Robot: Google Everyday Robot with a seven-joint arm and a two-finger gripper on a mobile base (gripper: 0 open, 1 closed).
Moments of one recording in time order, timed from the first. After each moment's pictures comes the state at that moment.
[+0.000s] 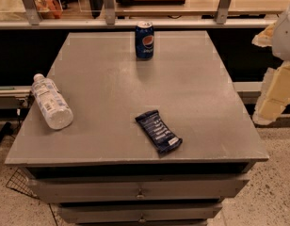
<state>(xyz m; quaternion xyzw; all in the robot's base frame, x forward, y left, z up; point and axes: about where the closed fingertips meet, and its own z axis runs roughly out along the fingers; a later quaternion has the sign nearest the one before) 0.438 -0.216 0.977 -0.60 0.78 -0.04 0.16</state>
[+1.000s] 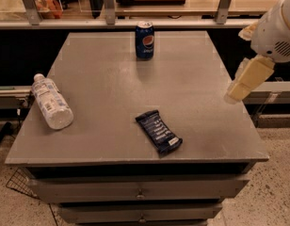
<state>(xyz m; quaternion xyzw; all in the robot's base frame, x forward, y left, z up) 0.510 -0.208 0.956 -0.56 0.79 -0.01 0.26</state>
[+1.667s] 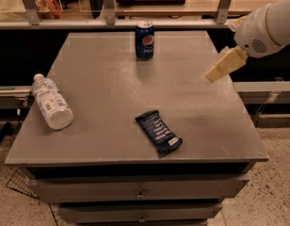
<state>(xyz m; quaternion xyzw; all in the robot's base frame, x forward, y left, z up) 0.583 -0.184 0.951 -0.50 0.77 0.04 0.39</state>
